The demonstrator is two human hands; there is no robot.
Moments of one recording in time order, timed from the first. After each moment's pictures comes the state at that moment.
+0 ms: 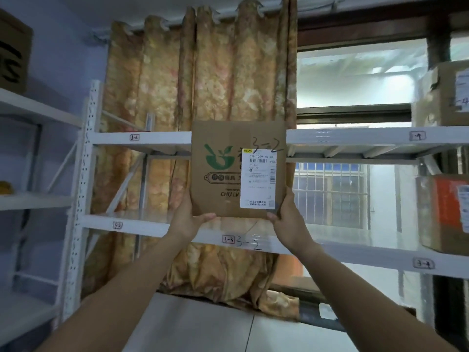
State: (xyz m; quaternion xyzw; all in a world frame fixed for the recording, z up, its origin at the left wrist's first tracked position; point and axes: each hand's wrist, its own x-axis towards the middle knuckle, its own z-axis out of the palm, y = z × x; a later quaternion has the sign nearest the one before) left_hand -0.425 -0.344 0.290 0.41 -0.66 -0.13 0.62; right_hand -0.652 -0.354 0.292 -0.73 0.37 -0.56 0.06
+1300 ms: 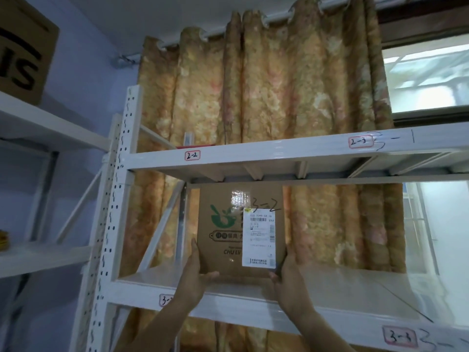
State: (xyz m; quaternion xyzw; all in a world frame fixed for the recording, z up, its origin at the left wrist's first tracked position) left_hand -0.110 -0.650 0.253 0.39 -0.67 -0.19 0.61; right_hand -0.328 -0.646 0.253 -0.69 0.41 -0.58 0.14
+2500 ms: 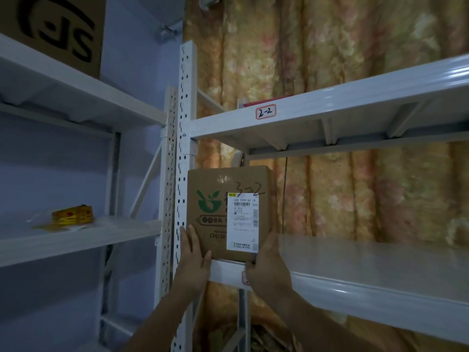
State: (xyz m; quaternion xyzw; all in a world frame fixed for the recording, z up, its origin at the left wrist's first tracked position) left_hand 0.082 -0.690 0.203 0.60 -0.61 0.08 0.51; right_hand -0.104 -0.686 0.226 -0.76 0.44 -0.46 0.11
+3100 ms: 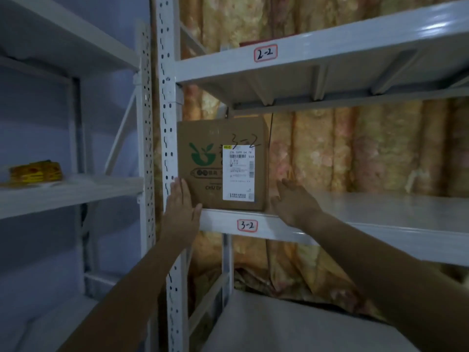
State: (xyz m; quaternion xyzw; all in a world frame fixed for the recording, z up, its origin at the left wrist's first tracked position) left_hand 0.102 -0.688 0.201 0.62 -0.64 0.19 0.42; right_hand -0.155 -0.685 0.263 -0.79 0.55 -0.26 -0.09
